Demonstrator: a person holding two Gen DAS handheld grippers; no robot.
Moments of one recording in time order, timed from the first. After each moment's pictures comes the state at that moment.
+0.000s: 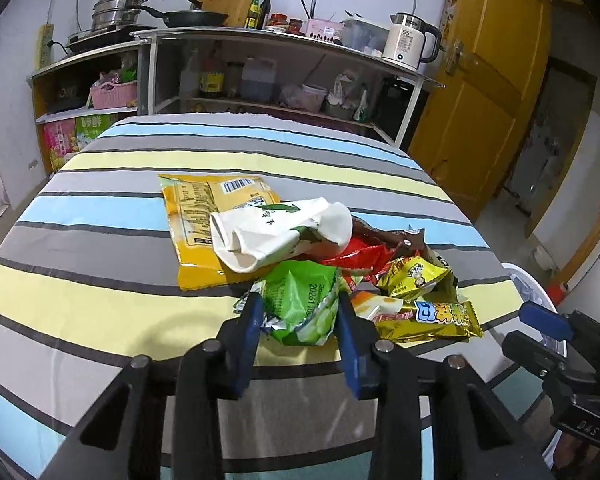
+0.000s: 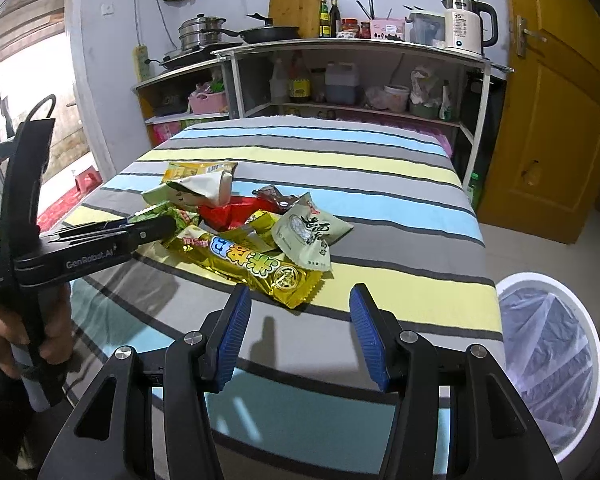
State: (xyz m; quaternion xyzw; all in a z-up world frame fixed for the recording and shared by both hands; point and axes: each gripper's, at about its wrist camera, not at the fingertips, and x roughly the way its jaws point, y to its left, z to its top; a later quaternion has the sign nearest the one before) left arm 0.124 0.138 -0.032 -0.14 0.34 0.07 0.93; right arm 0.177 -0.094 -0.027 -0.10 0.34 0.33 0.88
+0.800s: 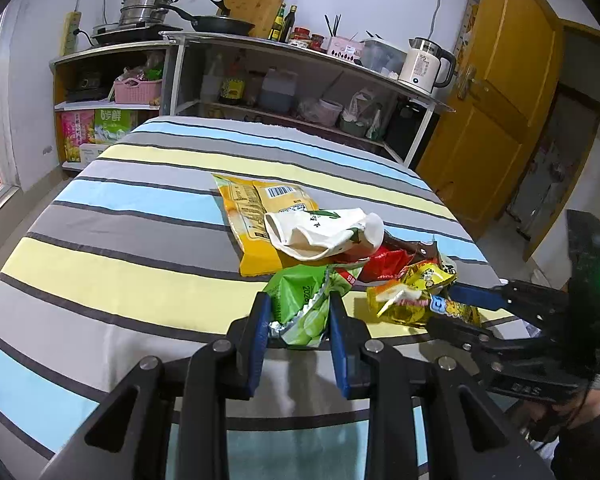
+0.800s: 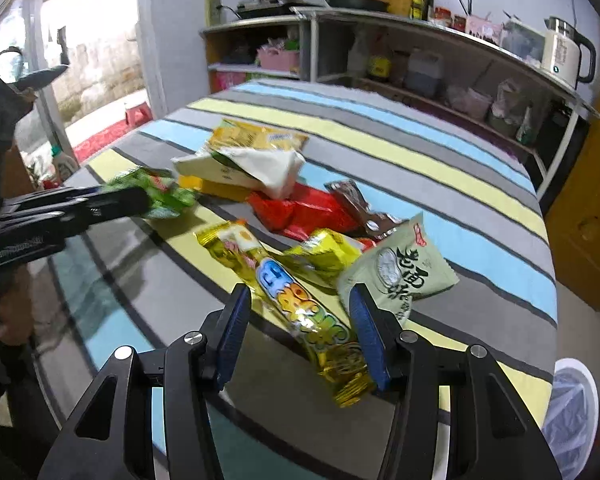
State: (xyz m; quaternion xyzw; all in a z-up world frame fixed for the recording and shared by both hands) left arm 0.089 0.168 -0.026 -0.17 0.32 0.08 0.93; right arm 0.209 -0.022 -0.048 -0.20 0.36 0.43 0.81
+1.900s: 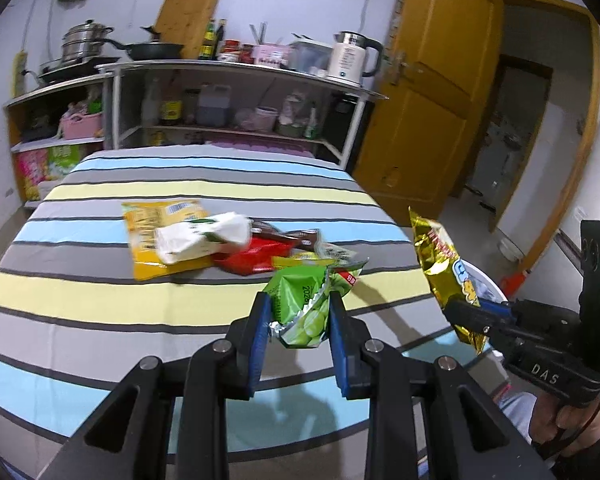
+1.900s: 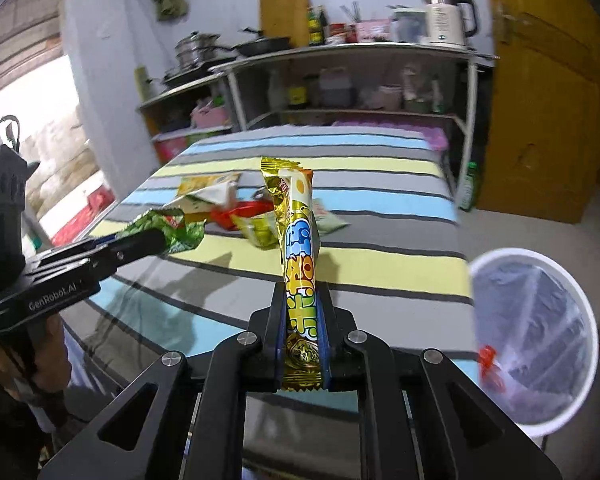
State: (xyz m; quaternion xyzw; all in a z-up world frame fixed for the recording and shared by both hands) left arm 0.083 0.076 0.012 -0.12 0.30 0.00 0.95; right arm 0.156 -0.146 -0.001 -0.05 0.34 0.34 0.88
